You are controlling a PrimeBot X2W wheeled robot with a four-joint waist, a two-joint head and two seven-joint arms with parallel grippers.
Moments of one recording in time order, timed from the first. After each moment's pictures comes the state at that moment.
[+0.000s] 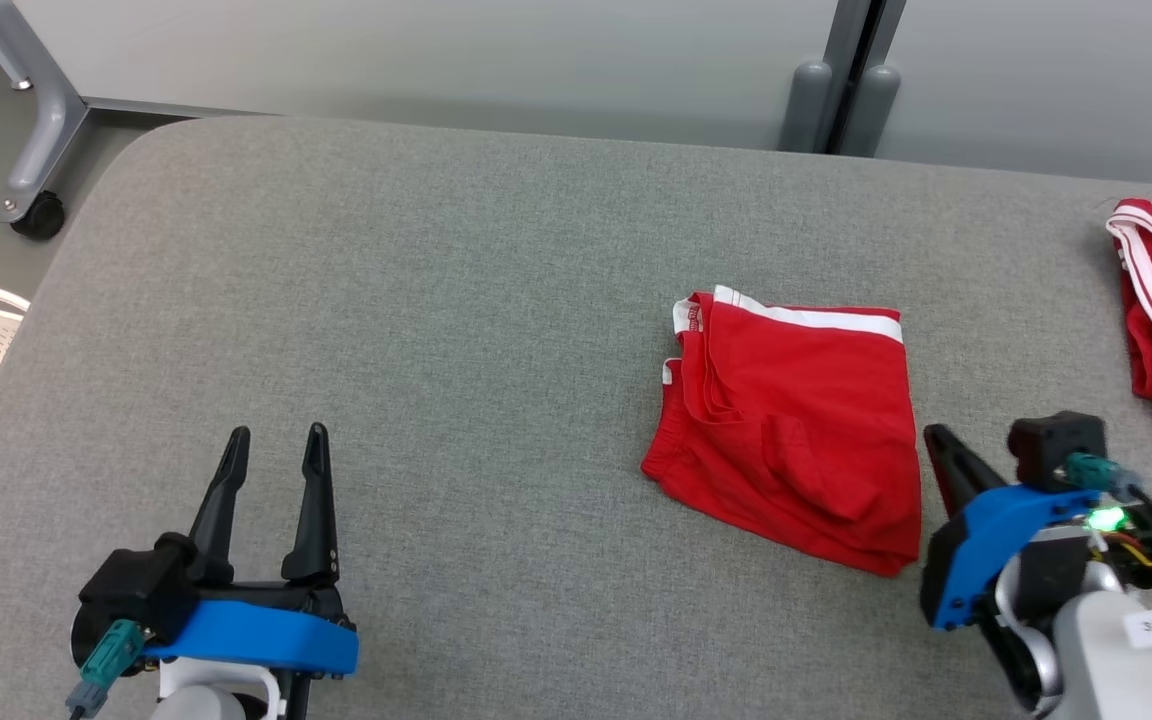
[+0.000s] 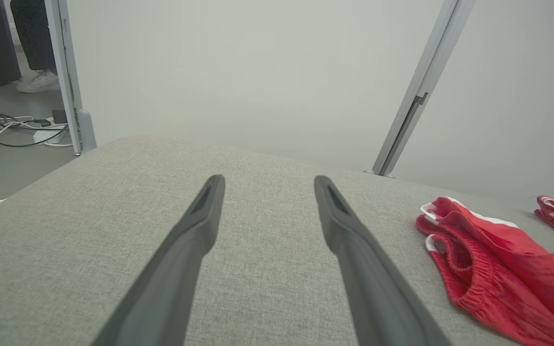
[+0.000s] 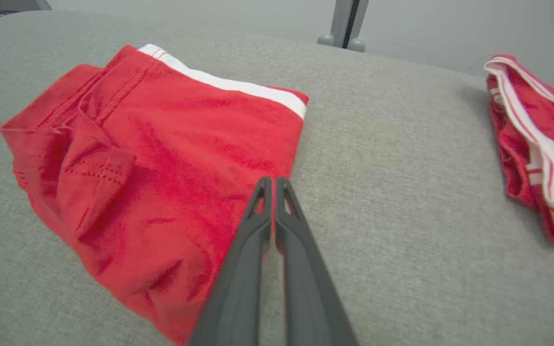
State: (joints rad) left arm -0.09 0.13 -0.11 0.22 -0.36 -0.13 -0.26; right arm -0.24 -0.12 -0.03 0.25 0.08 0.13 0.23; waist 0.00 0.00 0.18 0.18
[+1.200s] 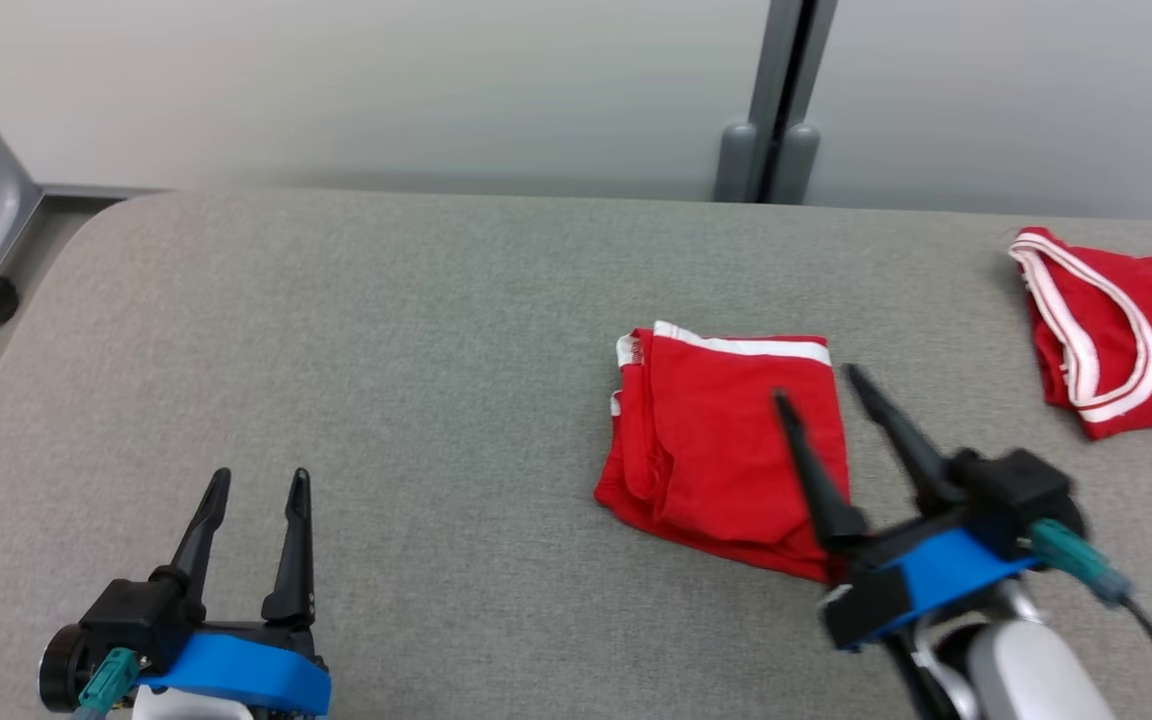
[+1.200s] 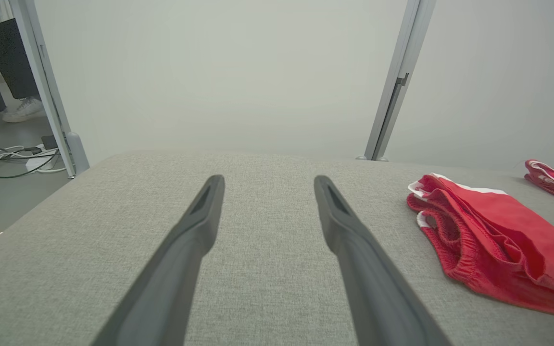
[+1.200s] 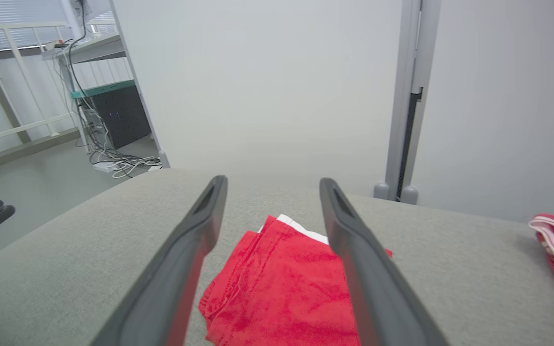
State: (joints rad) left arm -0.06 0.19 -0.13 0.26 -0.30 -0.11 -0.26; right arm -0.20 -0.05 0.22 0.09 0.21 0.13 -0.06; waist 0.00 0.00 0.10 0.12
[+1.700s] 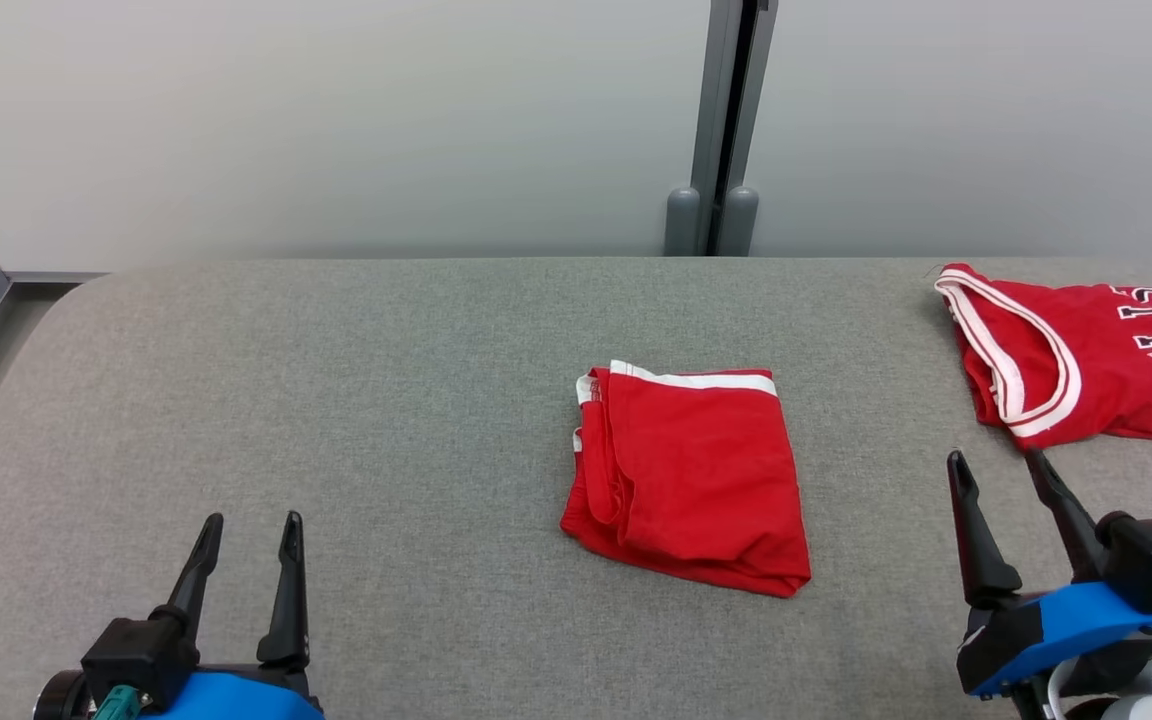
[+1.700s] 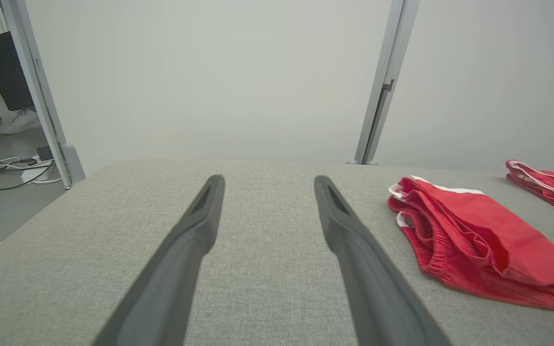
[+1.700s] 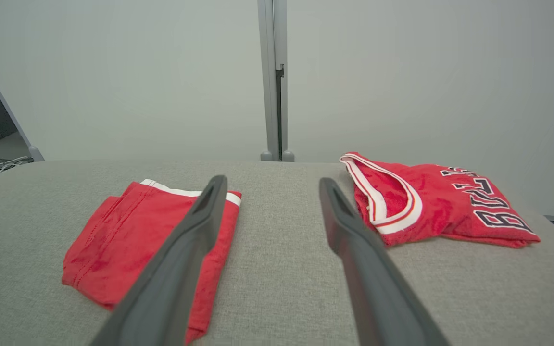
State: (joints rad) left arm 0.01 0.21 -0.12 0.23 -0.30 -0.07 -0.24; right arm -0.04 -0.06 -0.10 0.05 0.12 0.13 0.00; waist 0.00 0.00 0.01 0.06
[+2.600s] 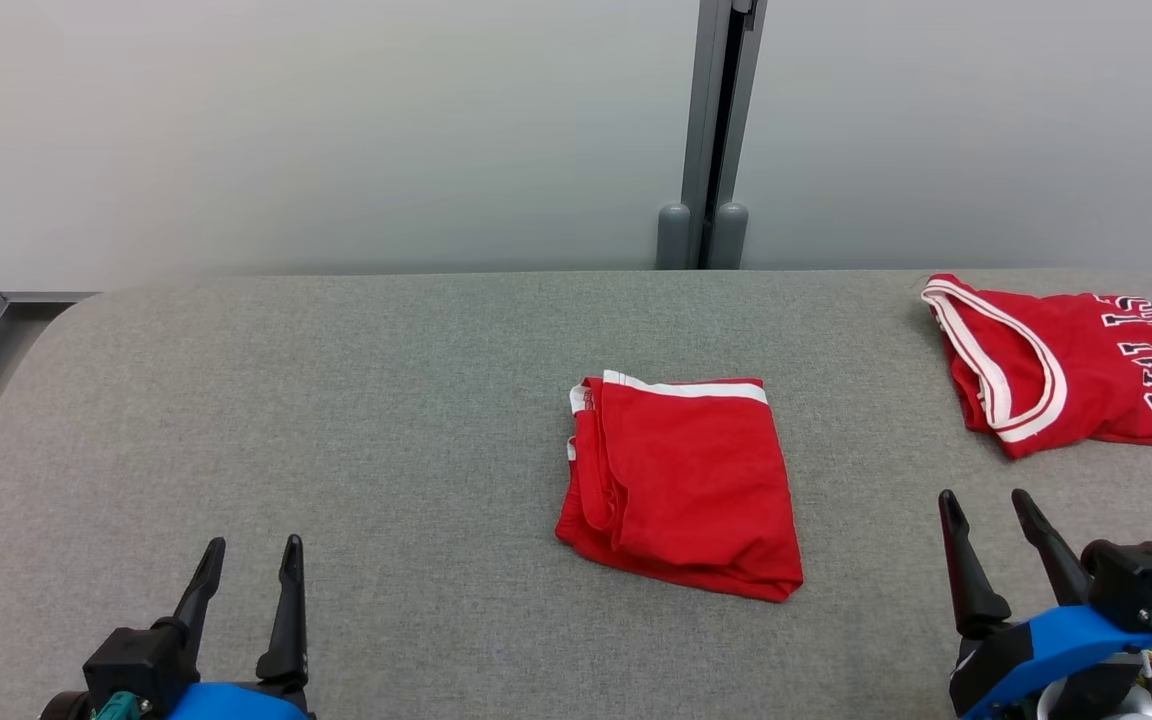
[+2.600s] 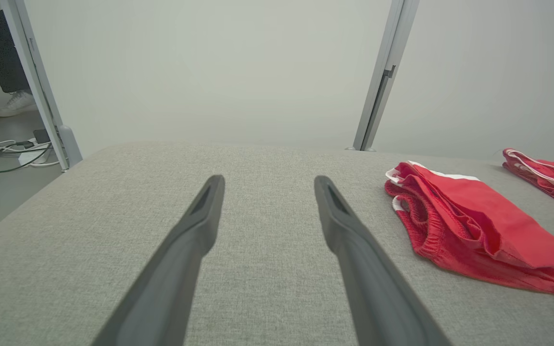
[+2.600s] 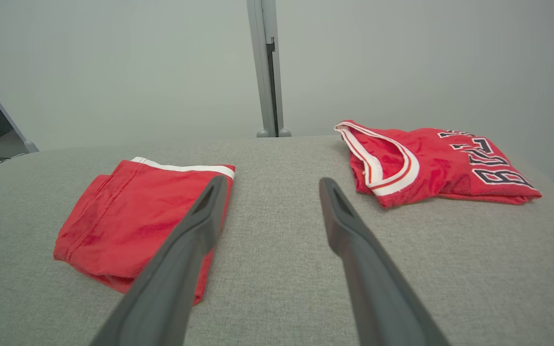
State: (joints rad) left arm 0.04 0.22 -0.14 0.23 -0.33 -0.05 -0.19; right arm -0.03 -0.06 -0.10 0.17 0.16 0.13 -0.03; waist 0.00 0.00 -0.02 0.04
